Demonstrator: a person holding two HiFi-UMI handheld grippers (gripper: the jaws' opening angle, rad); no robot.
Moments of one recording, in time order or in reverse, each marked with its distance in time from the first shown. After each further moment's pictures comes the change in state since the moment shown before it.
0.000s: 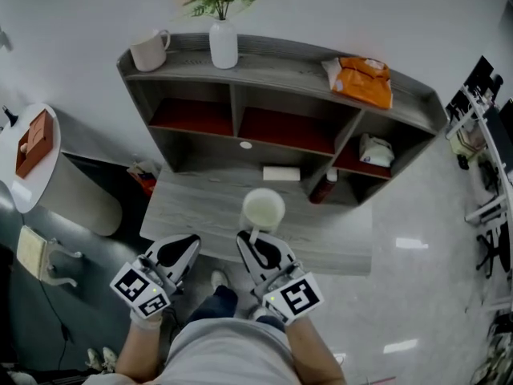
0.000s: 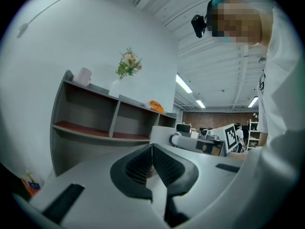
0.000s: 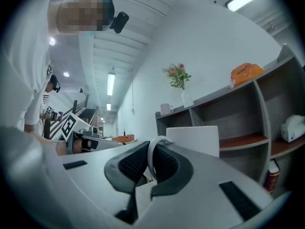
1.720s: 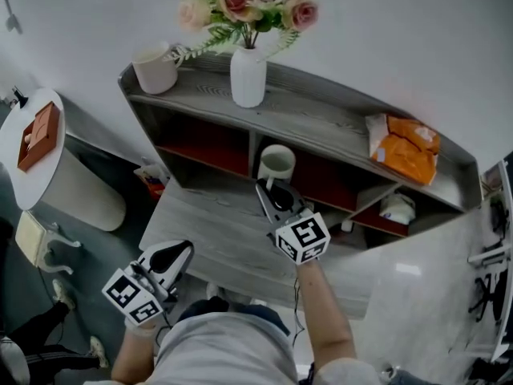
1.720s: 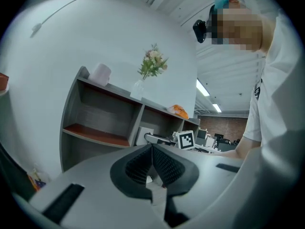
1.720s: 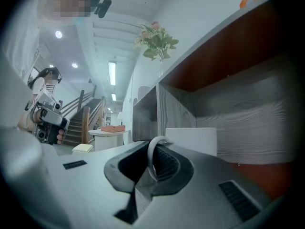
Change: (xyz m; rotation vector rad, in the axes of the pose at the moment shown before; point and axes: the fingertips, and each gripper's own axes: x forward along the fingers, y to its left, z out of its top) left arm 0.047 0.101 0.036 -0.090 -0.019 0.158; right arm 0.181 -0.200 -0.040 -0.104 0.141 0.115
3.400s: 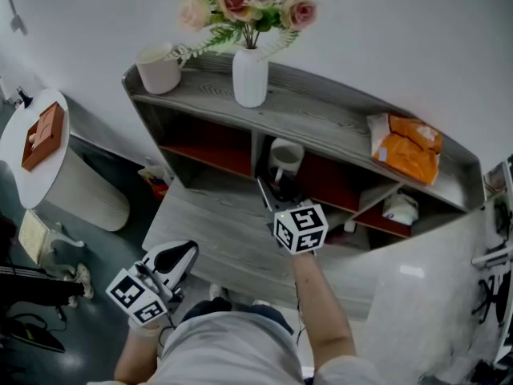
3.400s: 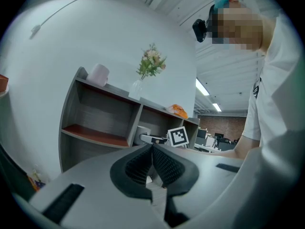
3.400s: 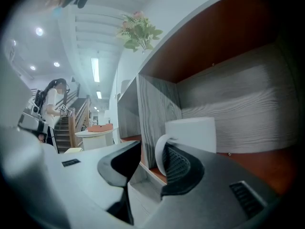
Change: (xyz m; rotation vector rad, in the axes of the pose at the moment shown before) left arm 0.002 -0.006 -0.001 0.010 -0.004 0.004; right arm 0.012 -0.031 -0.011 0.115 0.078 -0.160
